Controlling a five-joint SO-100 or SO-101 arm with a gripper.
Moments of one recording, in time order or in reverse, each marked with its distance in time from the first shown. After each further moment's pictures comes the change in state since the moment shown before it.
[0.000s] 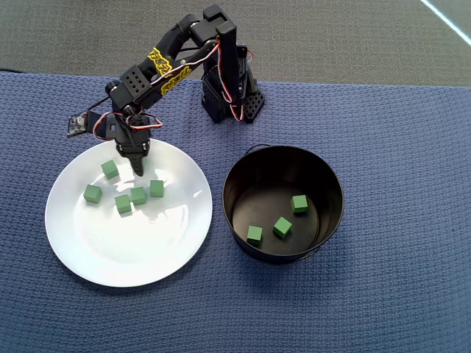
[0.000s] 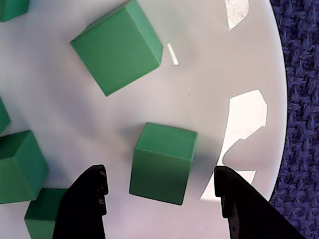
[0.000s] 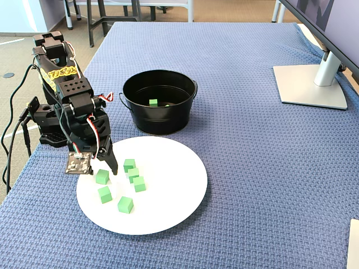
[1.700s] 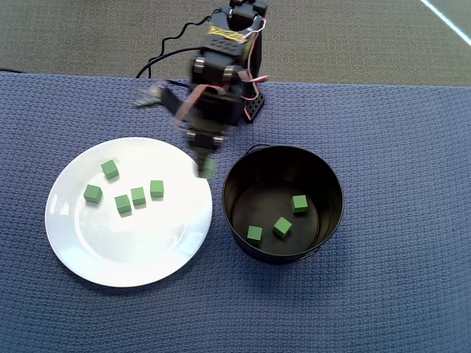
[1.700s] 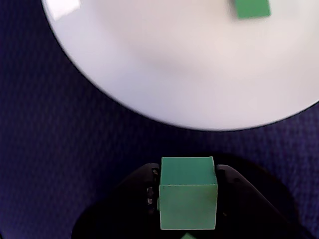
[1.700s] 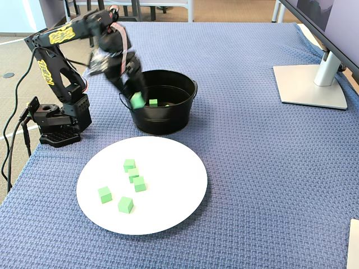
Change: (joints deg) arm -43.4 28.9 -14.6 21.9 50.1
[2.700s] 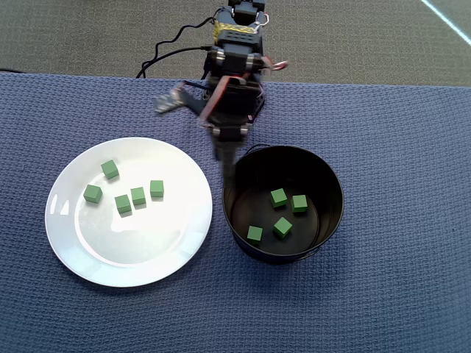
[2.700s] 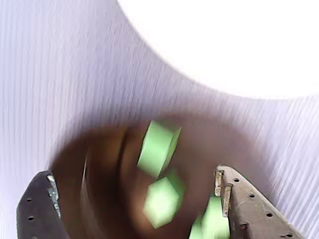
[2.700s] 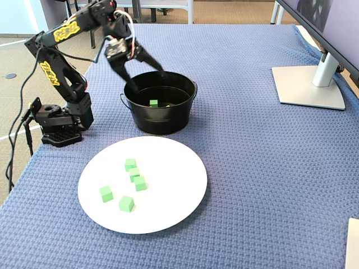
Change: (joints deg) arm 0.4 2.0 -2.5 3.1 -14.0
